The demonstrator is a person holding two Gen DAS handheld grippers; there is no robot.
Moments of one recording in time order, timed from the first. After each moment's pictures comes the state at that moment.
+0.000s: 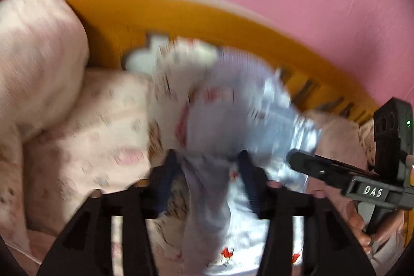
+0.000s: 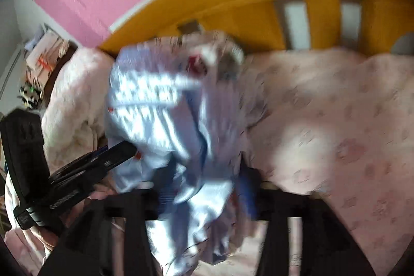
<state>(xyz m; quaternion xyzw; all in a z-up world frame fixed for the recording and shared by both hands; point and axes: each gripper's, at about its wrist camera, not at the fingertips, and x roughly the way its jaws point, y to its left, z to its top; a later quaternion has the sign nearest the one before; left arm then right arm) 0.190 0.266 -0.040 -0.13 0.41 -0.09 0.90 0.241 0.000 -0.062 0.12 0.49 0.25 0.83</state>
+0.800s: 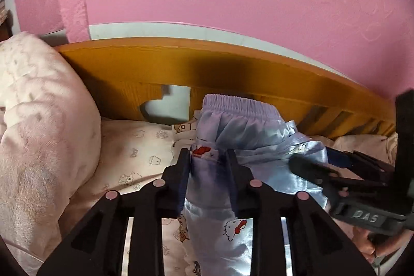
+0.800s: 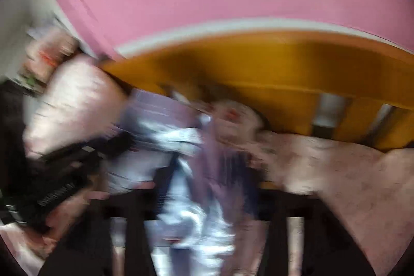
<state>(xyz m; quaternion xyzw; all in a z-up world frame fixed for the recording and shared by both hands) 0.256 0.268 -0.006 -0.07 0.42 -0.03 0.91 0.315 0.067 -0.034 0.04 0.45 0.25 0.86</state>
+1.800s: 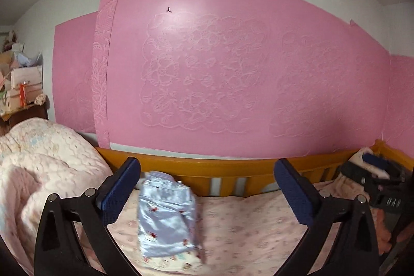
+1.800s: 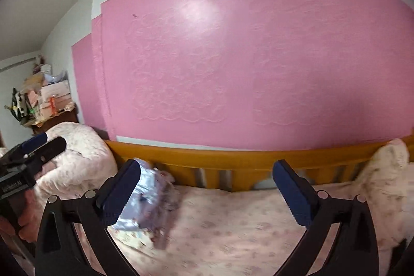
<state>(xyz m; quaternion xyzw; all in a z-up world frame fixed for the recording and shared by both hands) -0.019 0.106 0.192 -0.04 0.12 -0.03 0.99 0.022 -0.167 0.191 0.01 0.17 0.13 0.98</state>
